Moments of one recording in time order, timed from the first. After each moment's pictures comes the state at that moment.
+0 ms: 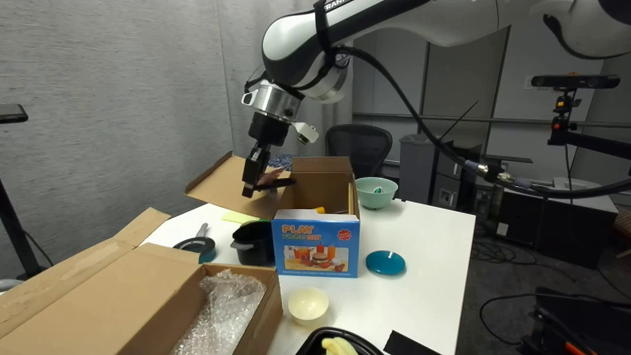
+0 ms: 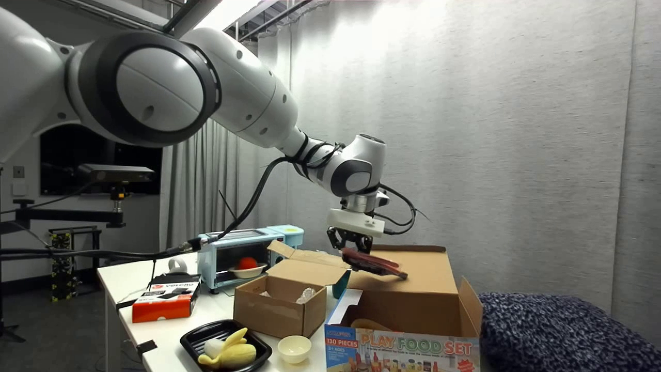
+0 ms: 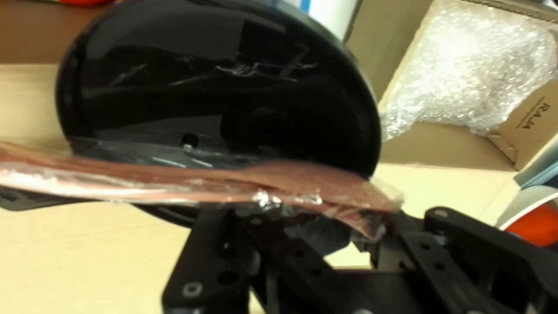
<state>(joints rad) -0.16 0.62 0.25 -1.35 0.23 2.16 -0.65</state>
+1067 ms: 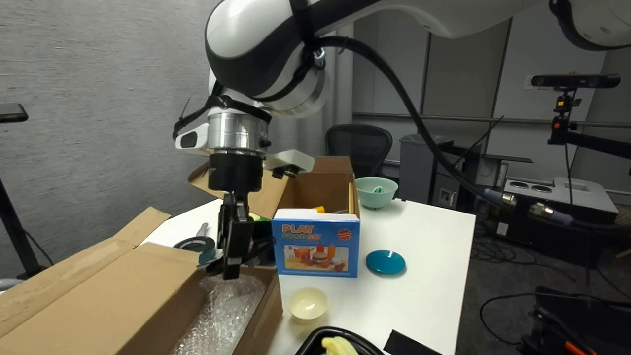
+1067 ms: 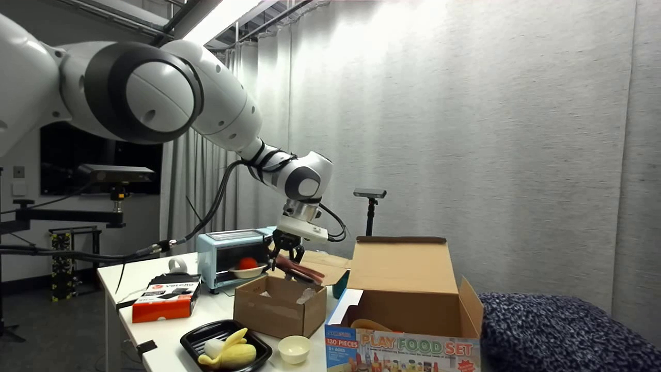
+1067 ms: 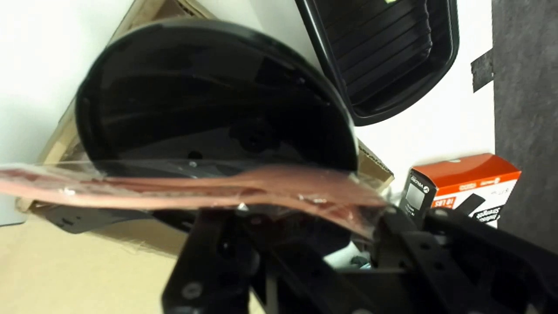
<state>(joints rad) 0.00 0.59 0.31 -1.44 0.23 1.93 -0.88</state>
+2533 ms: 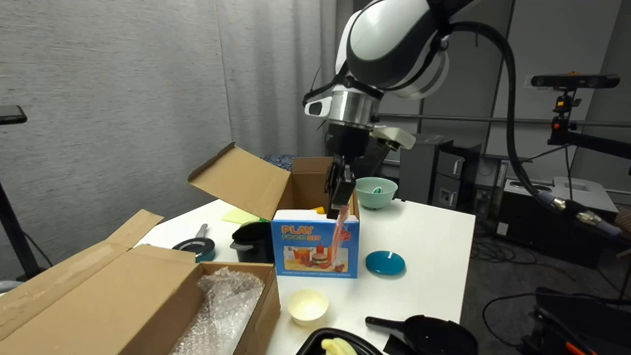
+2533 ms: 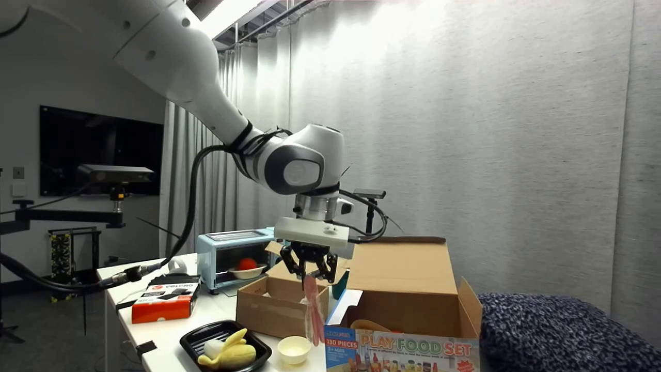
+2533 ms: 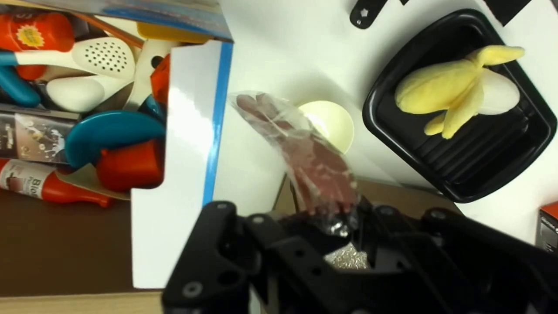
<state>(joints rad) -0.08 0.12 0.10 -2.07 0.26 2.27 -0.83</state>
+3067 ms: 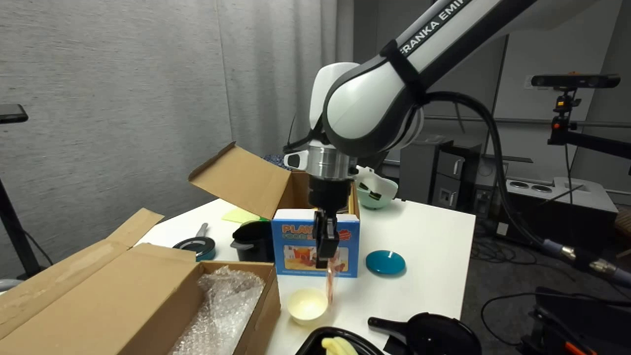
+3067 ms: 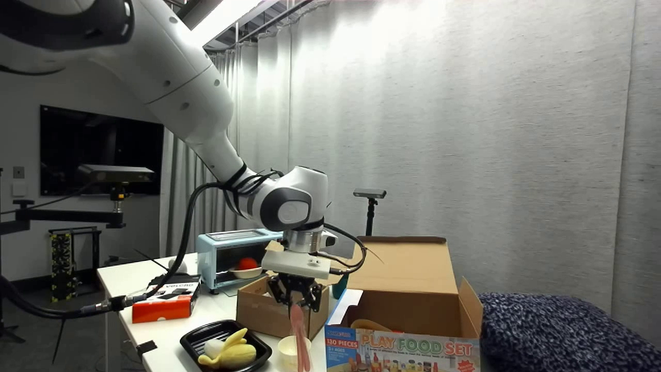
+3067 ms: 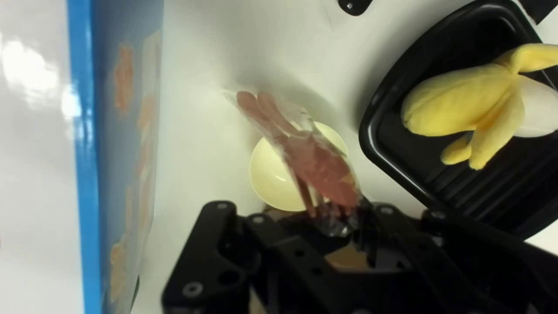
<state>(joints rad) 0.01 0.28 0.11 -2.06 0.18 2.37 -0.70</state>
